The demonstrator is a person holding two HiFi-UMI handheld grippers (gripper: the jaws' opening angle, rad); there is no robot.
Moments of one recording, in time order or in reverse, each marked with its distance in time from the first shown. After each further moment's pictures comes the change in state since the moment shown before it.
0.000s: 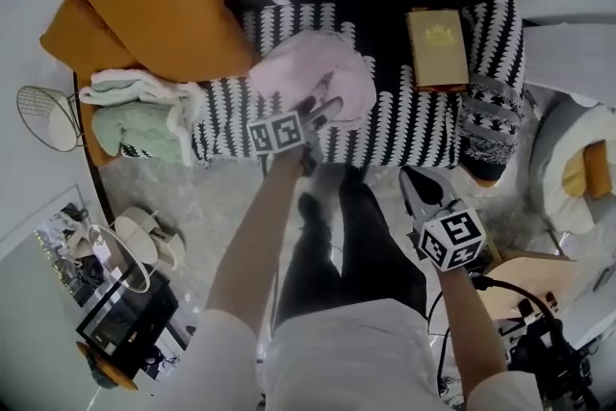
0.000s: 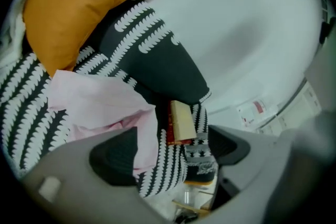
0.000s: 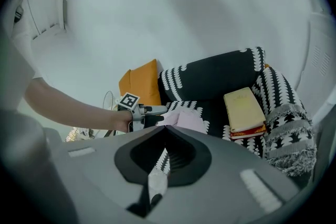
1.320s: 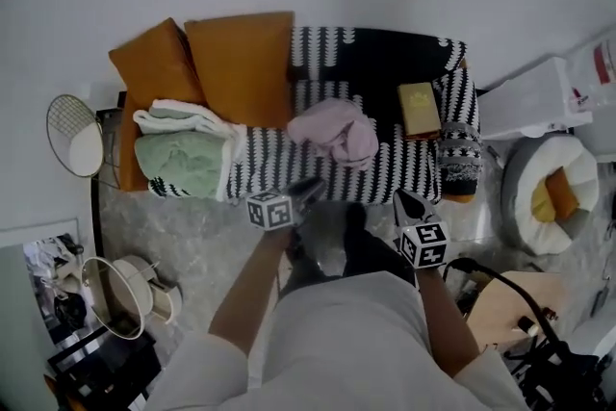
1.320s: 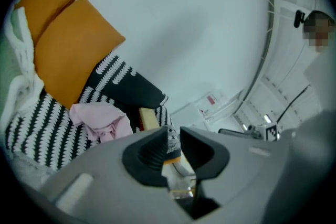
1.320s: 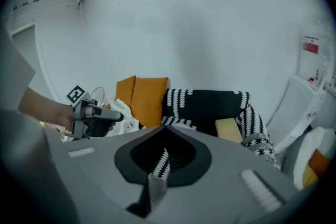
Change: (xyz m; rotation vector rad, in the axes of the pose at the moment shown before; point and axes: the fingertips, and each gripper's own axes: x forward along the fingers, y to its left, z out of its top) left arm -0.347 -0.151 -0.049 0.249 -0.045 -0.257; right arm -0.109 0.229 0.021 -0.204 -0.141 -0.260
